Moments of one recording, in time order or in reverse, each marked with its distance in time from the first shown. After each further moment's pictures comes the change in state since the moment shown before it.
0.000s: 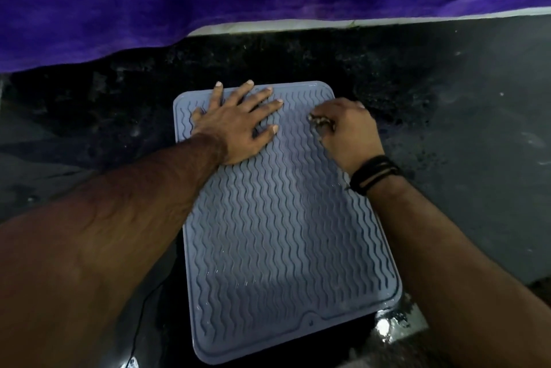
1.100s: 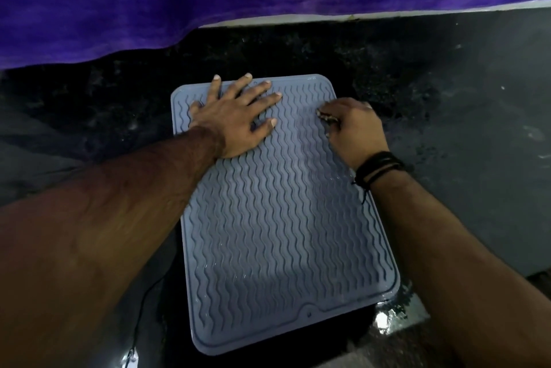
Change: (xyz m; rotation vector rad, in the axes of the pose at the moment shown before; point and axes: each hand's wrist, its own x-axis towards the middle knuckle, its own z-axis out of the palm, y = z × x) left_hand -0.002 0.001 -0.002 0.007 0.000 -0.004; right_hand -0.007 0.013 -0.002 -0.032 -0.028 0.045
